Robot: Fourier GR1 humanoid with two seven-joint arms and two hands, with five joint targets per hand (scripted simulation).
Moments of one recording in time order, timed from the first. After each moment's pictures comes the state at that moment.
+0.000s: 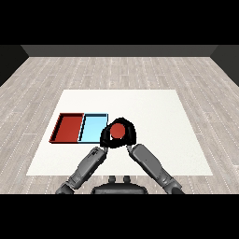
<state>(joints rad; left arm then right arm) -0.36 0.01 -0.52 -1.22 0.36 0.56 -0.40 -0.46 -0.01 0.56 -1.49 -0.28 -0.55 -0.35</state>
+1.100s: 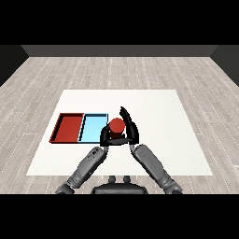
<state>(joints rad) -0.37 0.01 -0.53 -1.23 0.35 0.61 -0.46 -0.41 0.00 0.51 -1.52 -0.18 -0.50 -0.20</state>
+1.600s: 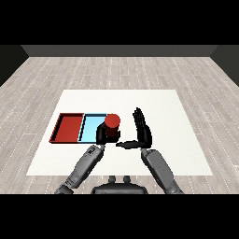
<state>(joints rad) -0.36 0.03 -0.45 -1.27 0.29 0.59 -0.42 -0.26 -0.06 0.42 -1.71 -0.20 -0.39 -0.20</state>
